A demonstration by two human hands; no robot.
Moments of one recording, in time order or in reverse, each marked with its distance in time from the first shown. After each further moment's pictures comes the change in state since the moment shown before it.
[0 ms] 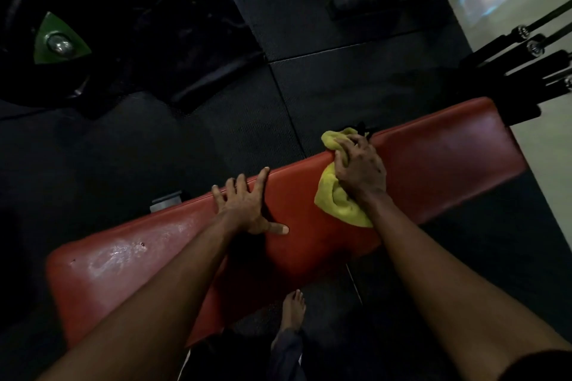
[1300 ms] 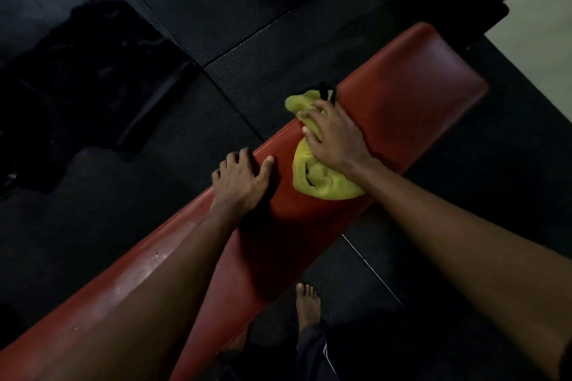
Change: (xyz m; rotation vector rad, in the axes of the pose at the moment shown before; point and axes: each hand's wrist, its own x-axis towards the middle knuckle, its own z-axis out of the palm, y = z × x) left_hand 0.062 0.141 -0.009 -0.037 0.372 0.080; right_hand 0.020 0.102 -0.025 0.144 0.055 -0.063
